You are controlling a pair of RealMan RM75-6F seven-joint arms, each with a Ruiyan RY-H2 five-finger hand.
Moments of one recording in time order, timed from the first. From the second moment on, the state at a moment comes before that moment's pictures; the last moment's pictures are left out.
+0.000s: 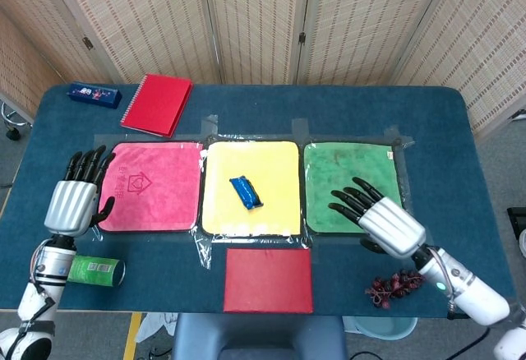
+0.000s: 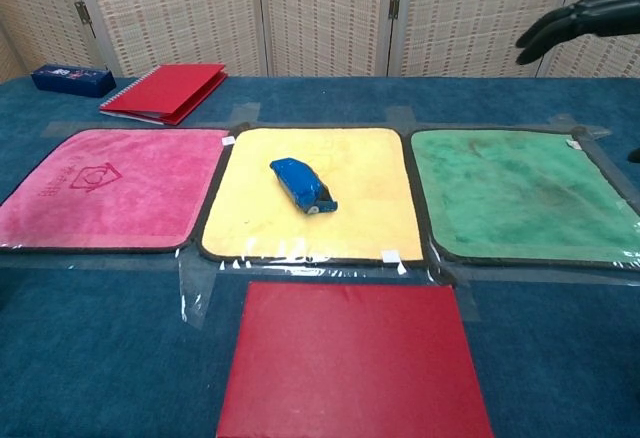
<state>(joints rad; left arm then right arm) -0.46 -1.19 -0.13 -1.69 1.28 1.36 0.30 0.50 -0.94 0.10 -1.79 -1.81 1.04 0.00</state>
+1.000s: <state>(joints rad) -0.27 -1.13 -0.07 -1.67 1.37 1.46 0.16 1.10 -1.46 0.20 -1.32 -1.60 0.49 -0.16</state>
